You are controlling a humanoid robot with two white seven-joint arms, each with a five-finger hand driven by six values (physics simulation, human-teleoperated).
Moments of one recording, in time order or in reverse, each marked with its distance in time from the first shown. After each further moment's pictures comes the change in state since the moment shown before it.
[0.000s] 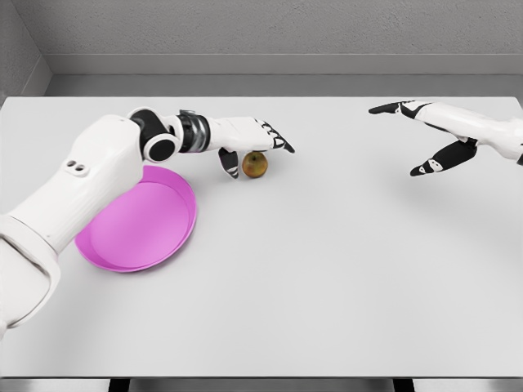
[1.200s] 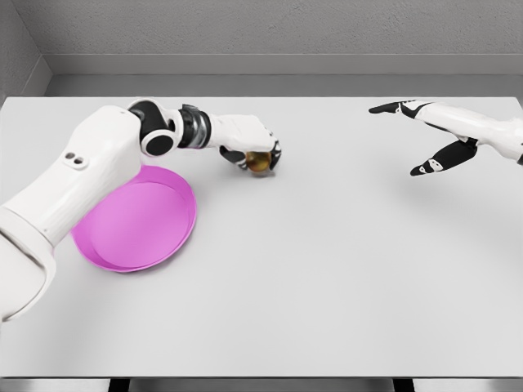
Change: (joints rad) left arm -0.040 0.022 -0.030 -0.010 -0.023 -0.094 0.002; right arm 0.000 0.000 -0.001 0.000 0.000 0.000 0.000
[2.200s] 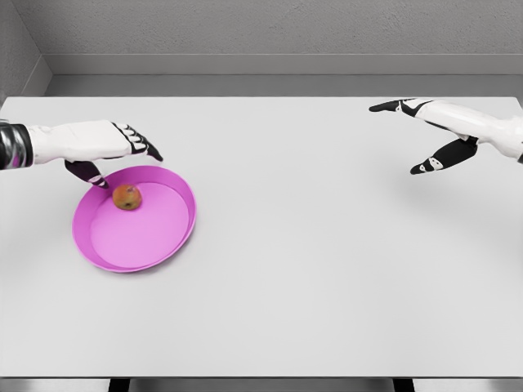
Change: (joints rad) left arm 0.155 0.667 0.044 -0.455 0.335 -0.019 0.001; right arm -0.005 0.000 0.000 -0.001 0.000 0.000 0.000
